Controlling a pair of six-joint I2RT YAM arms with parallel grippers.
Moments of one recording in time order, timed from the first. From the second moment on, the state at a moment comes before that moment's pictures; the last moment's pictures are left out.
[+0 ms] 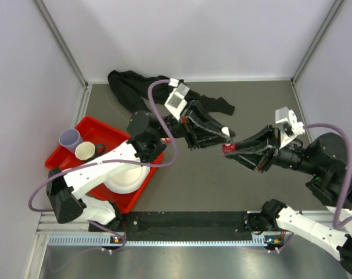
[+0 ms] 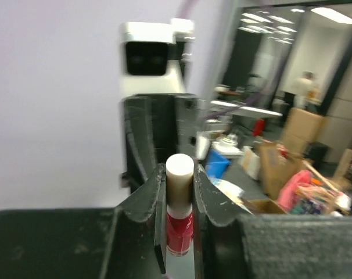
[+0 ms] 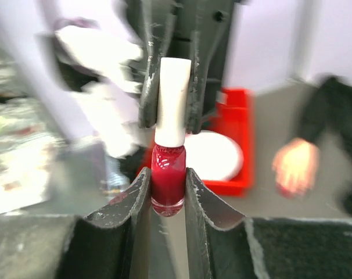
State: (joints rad) left arm -0.97 1.37 1.28 0.74 0.75 -0.75; right arm 0.76 0.65 1.19 -0.42 -0.49 0.22
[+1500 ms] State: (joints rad) left arm -1.02 1.31 1.49 -0.04 0.00 -0.60; right arm 0.76 0.78 1.25 -0.46 -0.05 0.02
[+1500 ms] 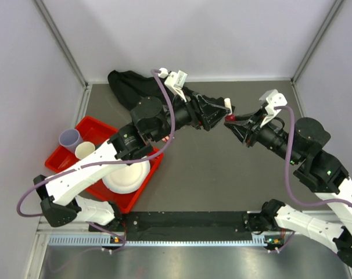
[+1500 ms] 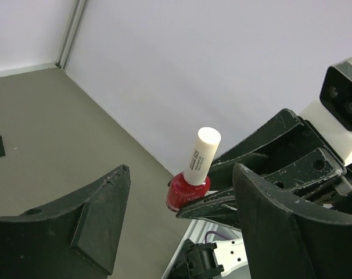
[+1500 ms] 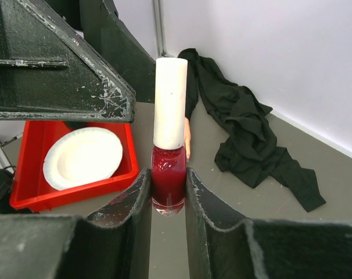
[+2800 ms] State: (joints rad) left arm -0.98 1.48 1.34 1.07 0.97 -0.91; right arm 0.76 0.68 1.23 -0.36 -0.68 0.20
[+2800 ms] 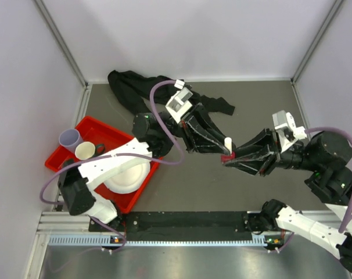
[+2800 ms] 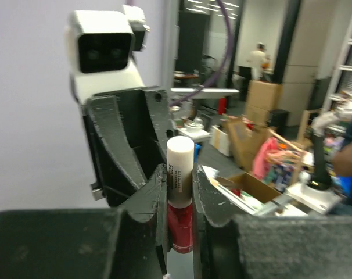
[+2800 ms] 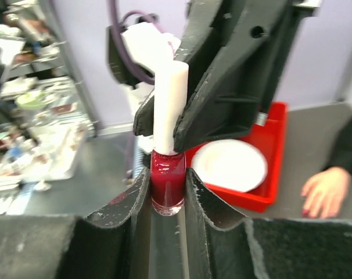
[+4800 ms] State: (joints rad) left arm -0.89 1.37 1.33 0.64 0.78 -0.57; right arm 0.75 0.77 1.28 -0.45 -0.40 0.03
